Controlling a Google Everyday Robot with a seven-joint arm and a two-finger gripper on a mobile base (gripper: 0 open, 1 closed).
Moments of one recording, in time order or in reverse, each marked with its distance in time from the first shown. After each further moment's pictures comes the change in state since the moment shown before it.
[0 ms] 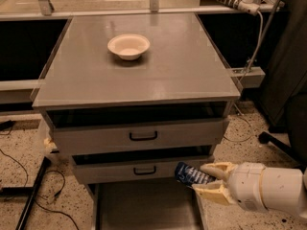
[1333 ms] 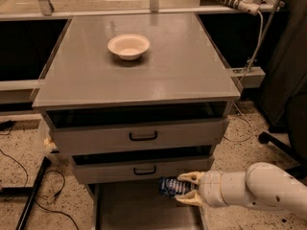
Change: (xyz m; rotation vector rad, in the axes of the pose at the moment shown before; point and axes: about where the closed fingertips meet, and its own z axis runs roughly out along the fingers) arm 0.075 -0.011 0.126 -0.124 0.025 -0.365
